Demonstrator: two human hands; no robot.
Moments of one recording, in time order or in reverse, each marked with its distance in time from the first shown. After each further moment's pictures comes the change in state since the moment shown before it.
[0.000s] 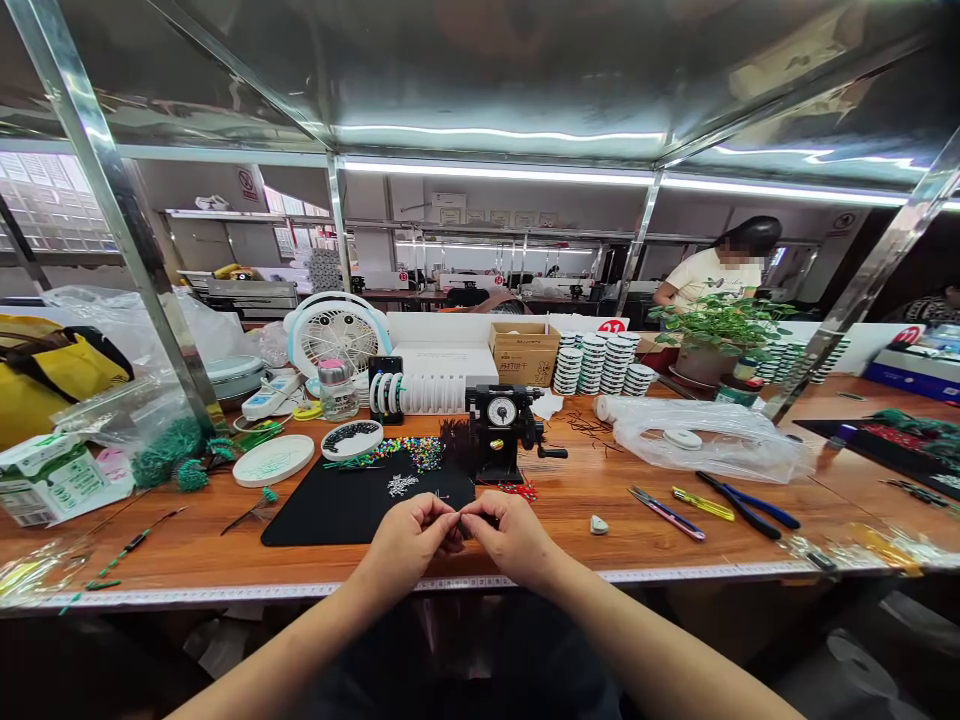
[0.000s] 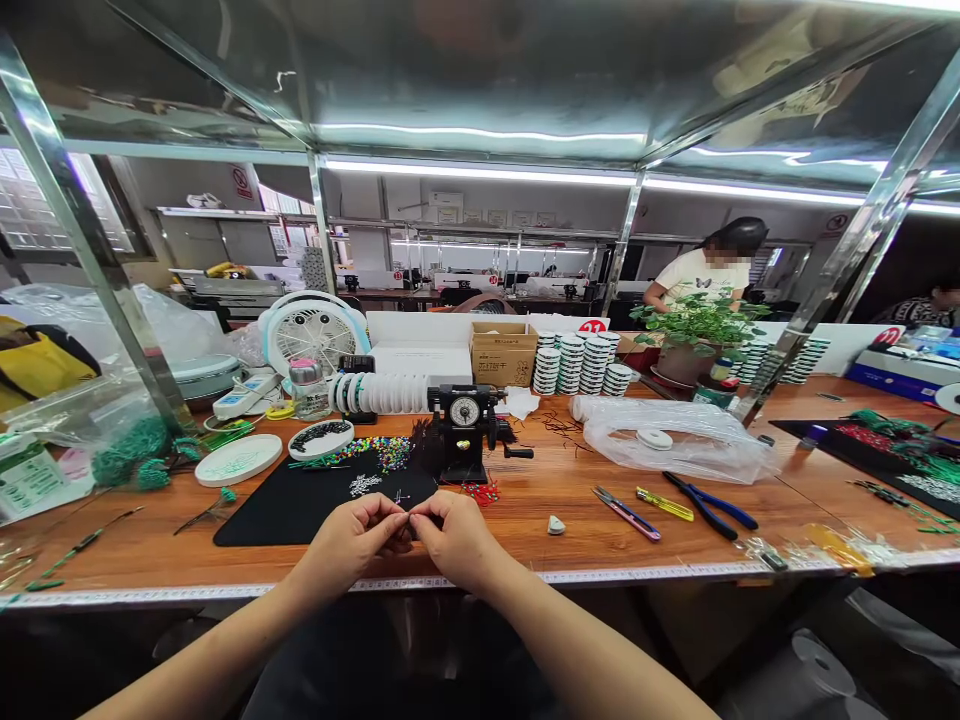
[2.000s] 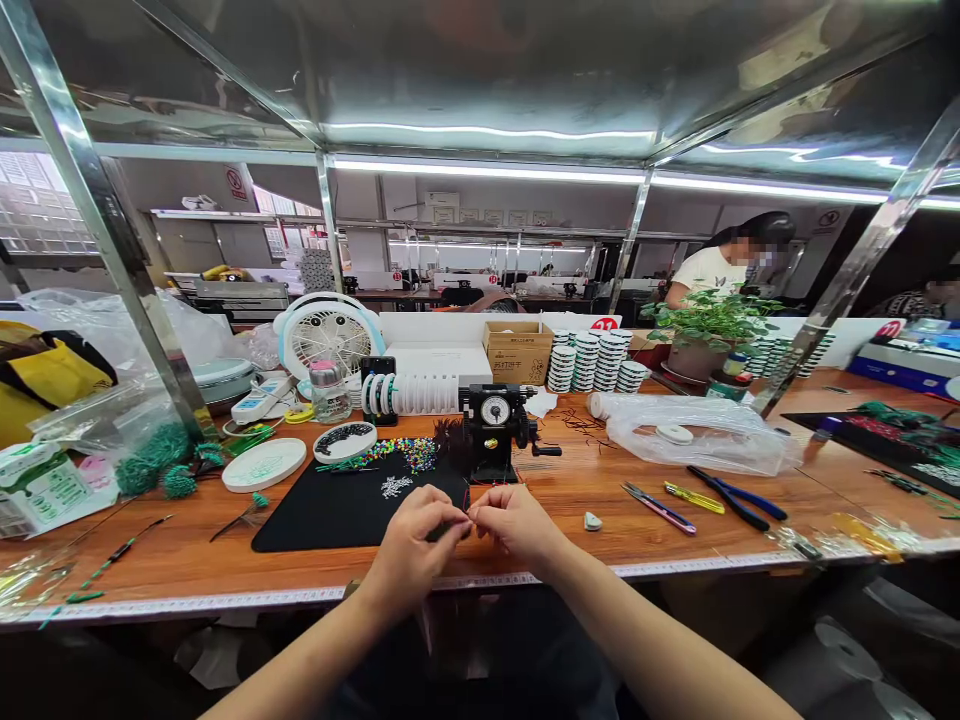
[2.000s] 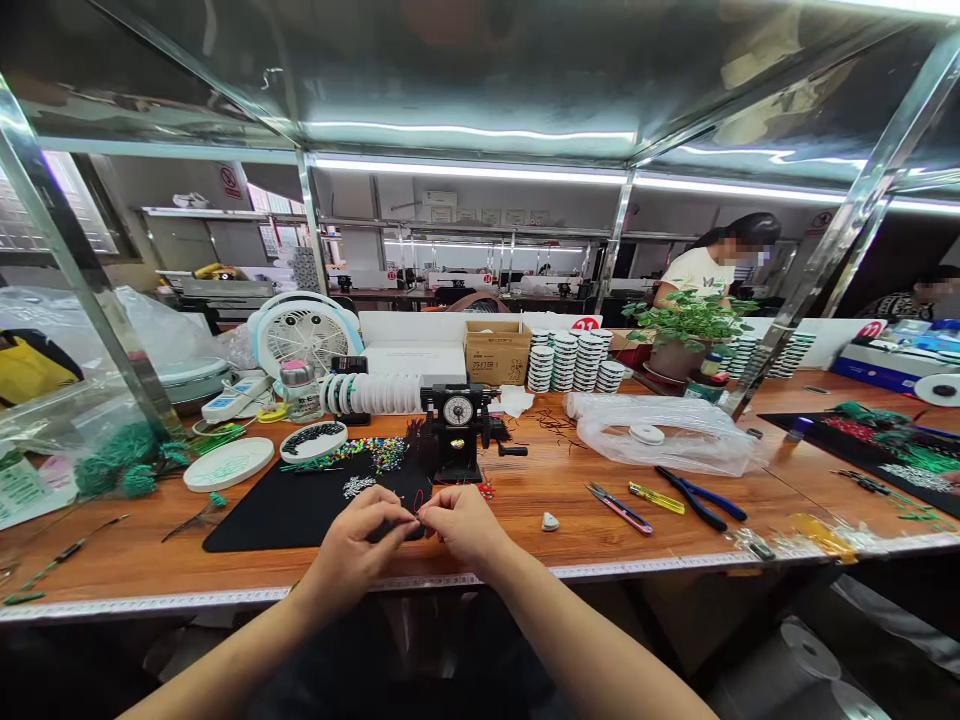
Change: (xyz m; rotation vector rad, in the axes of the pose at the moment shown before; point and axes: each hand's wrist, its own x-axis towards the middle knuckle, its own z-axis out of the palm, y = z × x) left_hand 0.002 -0.004 0.009 0.573 0.119 0.513; right_hand 0.005 0.008 -0.010 0.158 -0.050 0.308
